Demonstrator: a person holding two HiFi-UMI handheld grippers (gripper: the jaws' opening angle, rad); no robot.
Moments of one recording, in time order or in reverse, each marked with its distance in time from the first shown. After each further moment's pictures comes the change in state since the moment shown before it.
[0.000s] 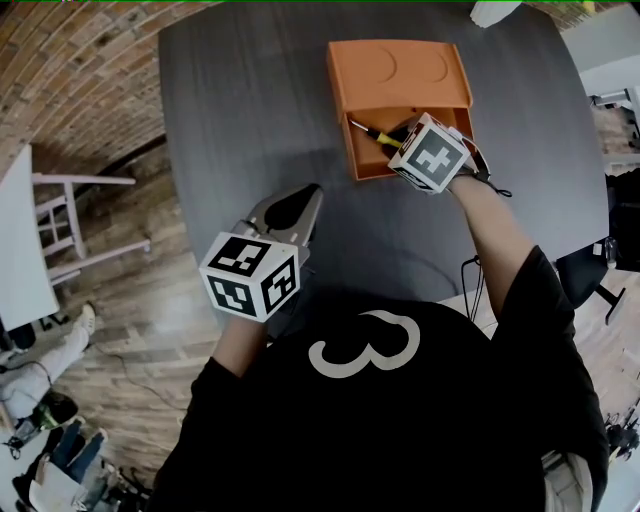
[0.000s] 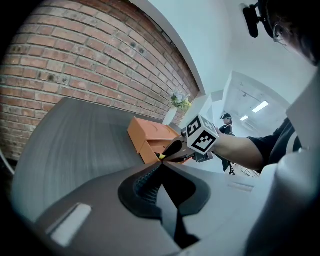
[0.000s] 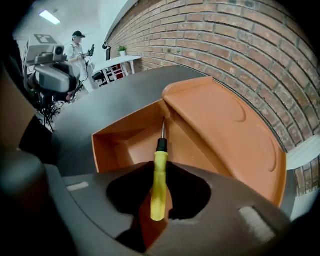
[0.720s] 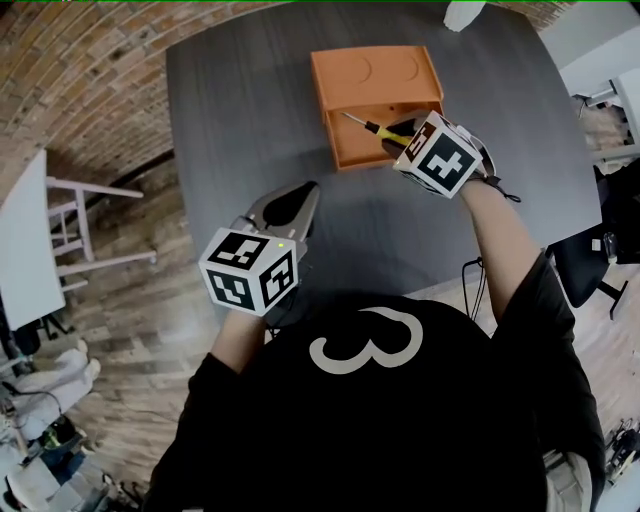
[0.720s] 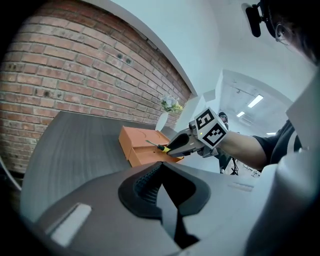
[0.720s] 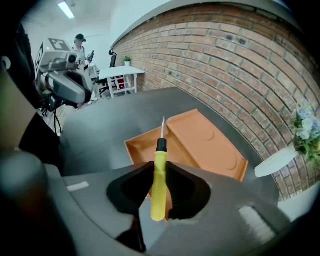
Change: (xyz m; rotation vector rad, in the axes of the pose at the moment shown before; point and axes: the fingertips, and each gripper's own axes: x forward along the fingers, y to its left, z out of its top) left arm -0.018 -0.048 0.008 0.089 -0.049 0.003; right arm -0.082 0.010 -0.002 -0.059 -0.139 -0.114
